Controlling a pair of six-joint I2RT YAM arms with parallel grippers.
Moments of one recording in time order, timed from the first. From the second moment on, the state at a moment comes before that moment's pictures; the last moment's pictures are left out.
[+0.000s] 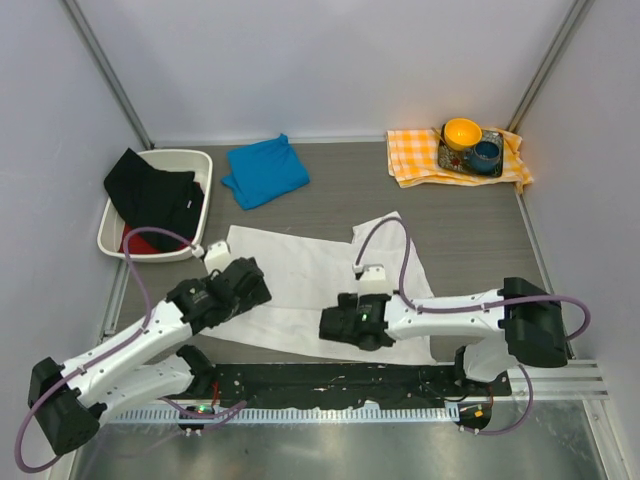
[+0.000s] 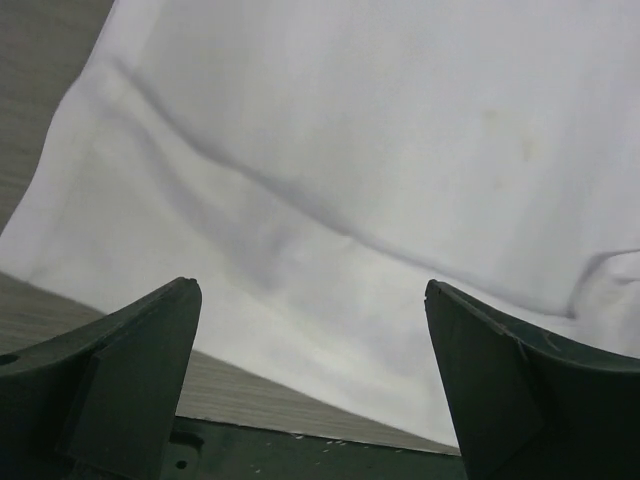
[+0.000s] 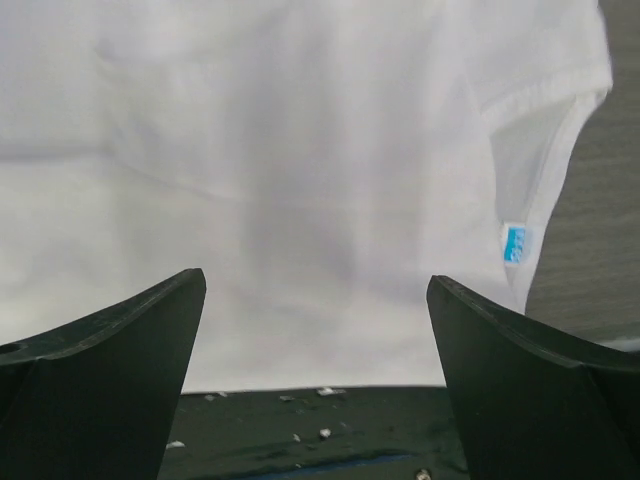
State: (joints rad) left arm -0.80 0.85 0.60 -0.87 -0.46 -1.11; right arm 1.38 1.49 0.91 -1.06 0.64 1.40
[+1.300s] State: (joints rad) left arm -0.12 1.77 1.22 -0.39 -0.18 -0.66; right arm 0.26 1.86 1.29 -0.28 0.27 0.53
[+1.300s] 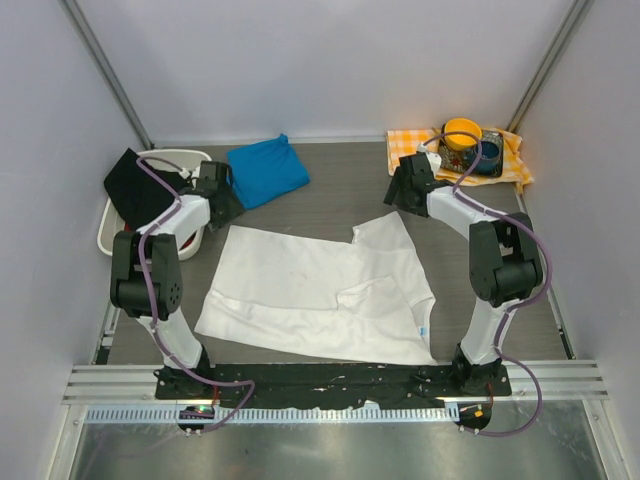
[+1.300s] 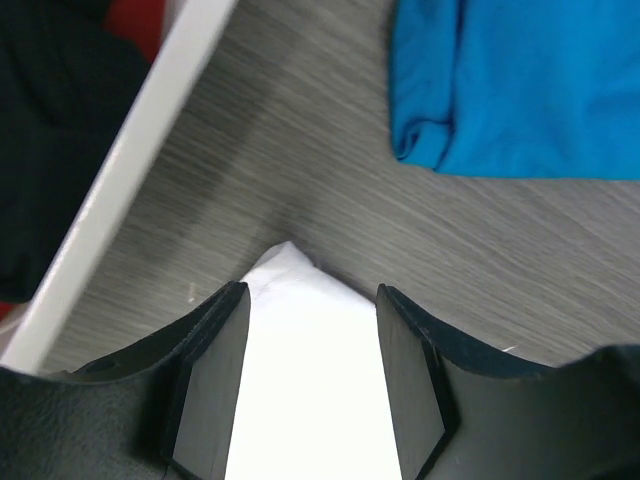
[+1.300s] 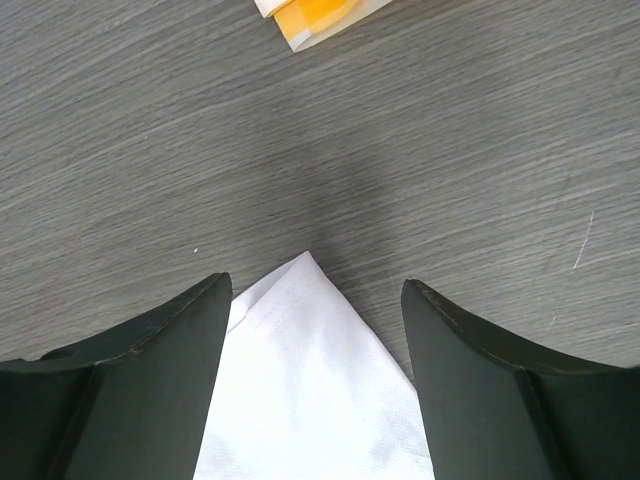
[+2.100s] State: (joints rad) left arm -0.10 1.88 1.22 -0.44 -0.13 -0.66; right arm 0.26 1.91 1.29 -0.28 0.24 0.53
